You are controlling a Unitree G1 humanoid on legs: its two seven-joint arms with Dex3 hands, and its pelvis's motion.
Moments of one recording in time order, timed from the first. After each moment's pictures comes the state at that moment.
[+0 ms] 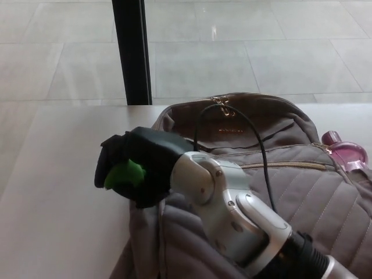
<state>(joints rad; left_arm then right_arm) 0.08 0.53 0.52 1.20 -0.30 -0.19 -0.37 -0.79 0.03 0.66 0.20 -0.54 0.51 0.33</state>
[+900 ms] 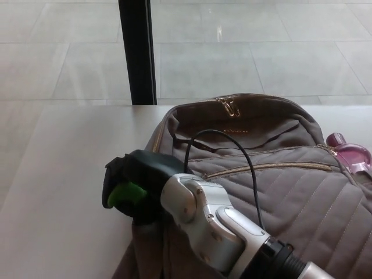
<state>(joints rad) 0.08 0.53 0.51 1.19 -0.30 -0.19 -0.38 -0.80 0.09 0.70 0.46 -0.54 0.45 0.17</state>
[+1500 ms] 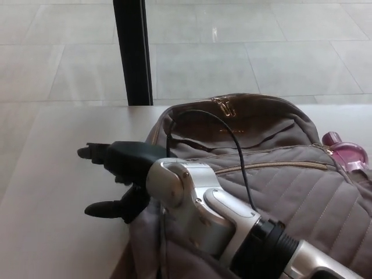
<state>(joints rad) 0.09 0.53 0.51 1.19 -0.30 -0.19 -0.39 -0.93 0.09 0.74 0.46 -0.51 0.46 0.34</state>
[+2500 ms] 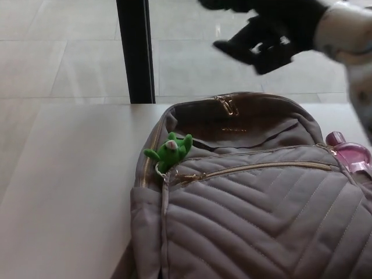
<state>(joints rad) 0.14 0.52 0.50 1.19 -0.30 -0.19 -0.39 -1.10 -0.48 0.14 0.08 -0.30 0.62 0.73</state>
